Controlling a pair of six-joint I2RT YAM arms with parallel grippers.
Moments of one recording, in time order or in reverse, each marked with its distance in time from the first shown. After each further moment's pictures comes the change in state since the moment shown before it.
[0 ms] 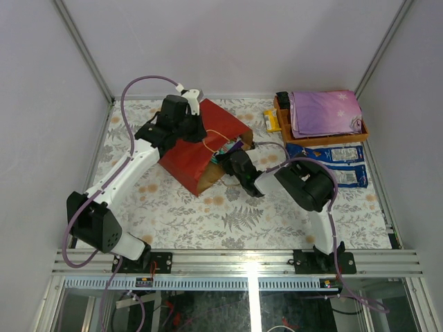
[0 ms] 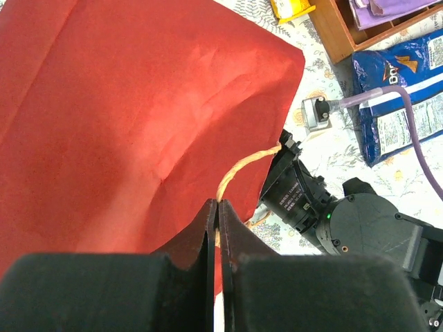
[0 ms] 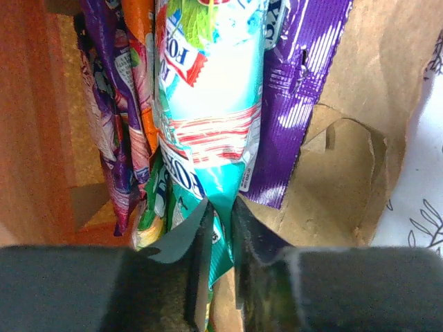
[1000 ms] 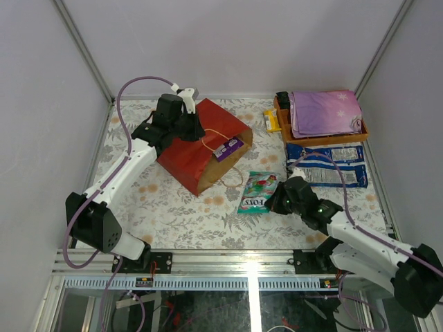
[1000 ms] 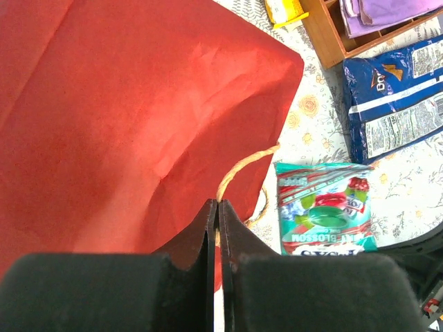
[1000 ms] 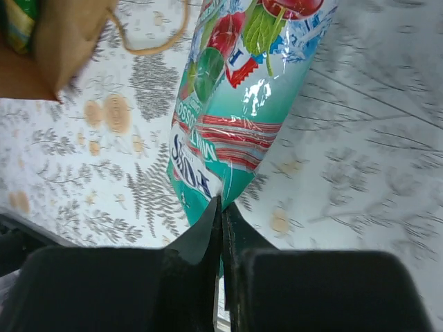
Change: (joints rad) left arm 0.041 -0.006 -0.010 0.013 0.060 -0.034; right arm -0.061 -1.144 -0.556 -0.895 -0.293 -0.574
